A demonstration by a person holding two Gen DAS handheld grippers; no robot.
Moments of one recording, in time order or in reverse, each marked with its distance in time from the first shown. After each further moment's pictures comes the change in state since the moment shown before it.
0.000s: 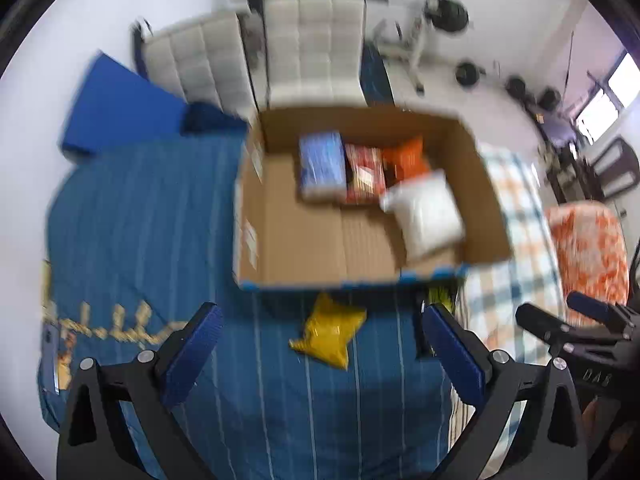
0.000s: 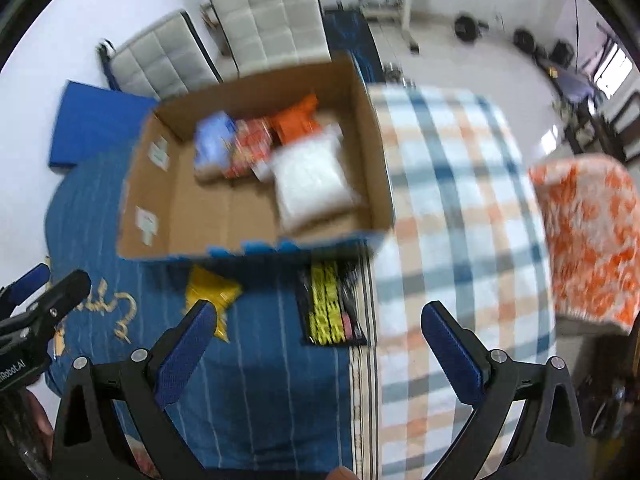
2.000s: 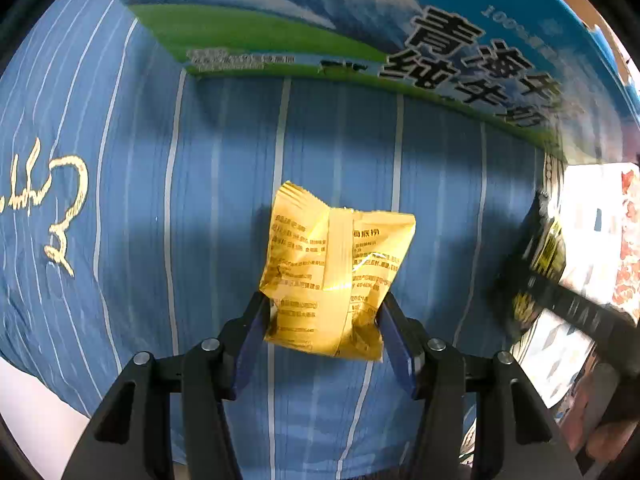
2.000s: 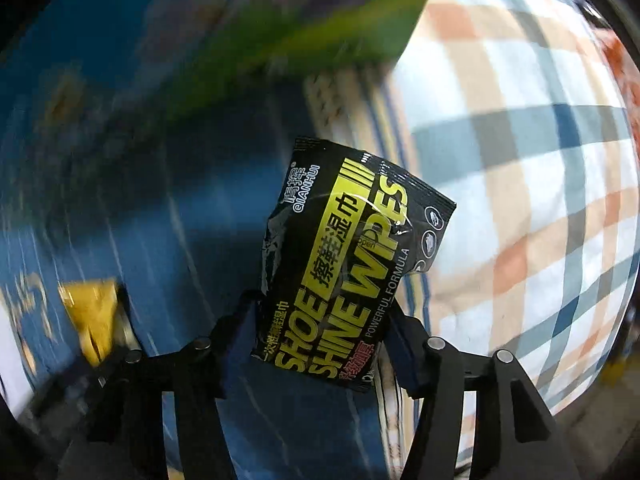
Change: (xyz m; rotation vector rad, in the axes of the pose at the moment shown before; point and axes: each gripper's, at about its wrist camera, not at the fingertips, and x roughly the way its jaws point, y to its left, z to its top) left arm 0.165 0.018 -0.137 -0.165 0.466 -0.021; right arm 0.218 -0.019 -0.076 0.130 0.394 -0.035
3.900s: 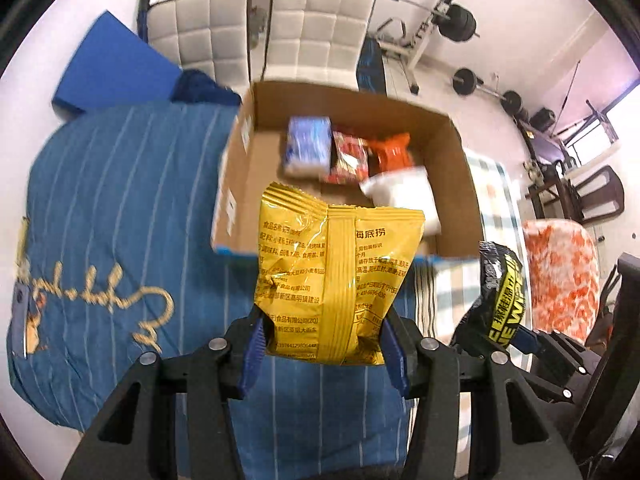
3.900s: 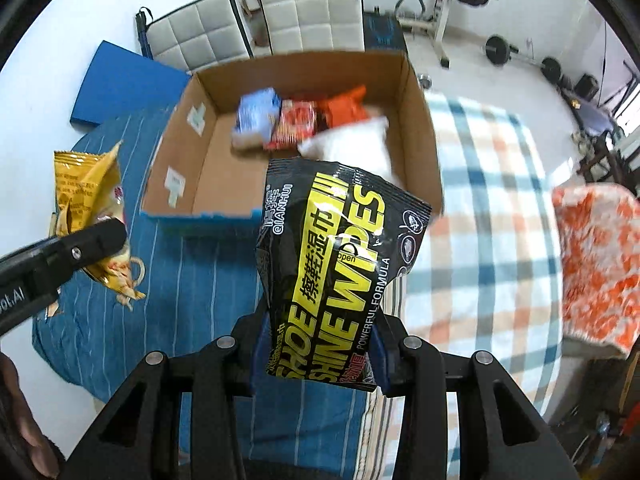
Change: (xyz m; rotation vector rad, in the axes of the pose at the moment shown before) left arm -0.203 -0.018 0.014 0.074 -0.405 -0.100; right arm -0.230 0.063 -0.059 -0.271 -0.452 0.030
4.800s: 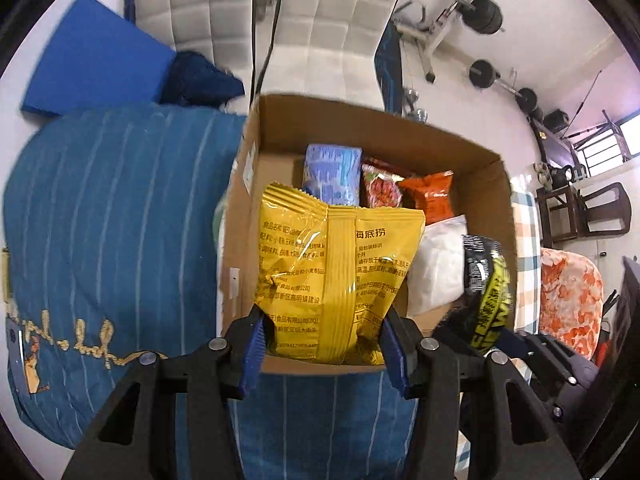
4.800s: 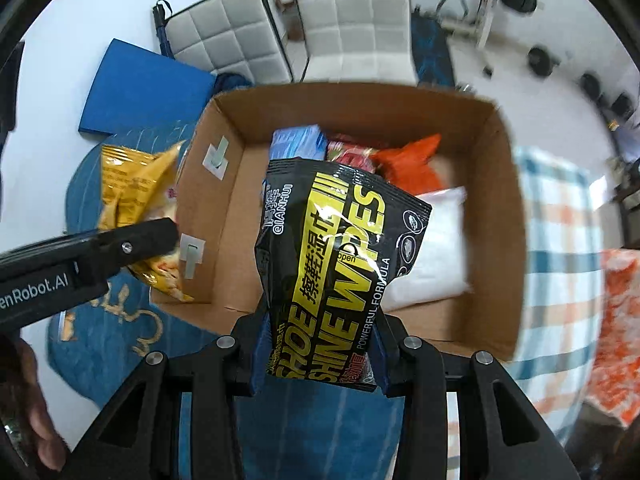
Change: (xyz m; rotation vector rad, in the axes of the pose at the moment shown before) left arm 0.075 0.037 0.108 -0.042 0.114 -0.017; right arm 0.087 0.030 0.118 -0.059 0.065 0.137
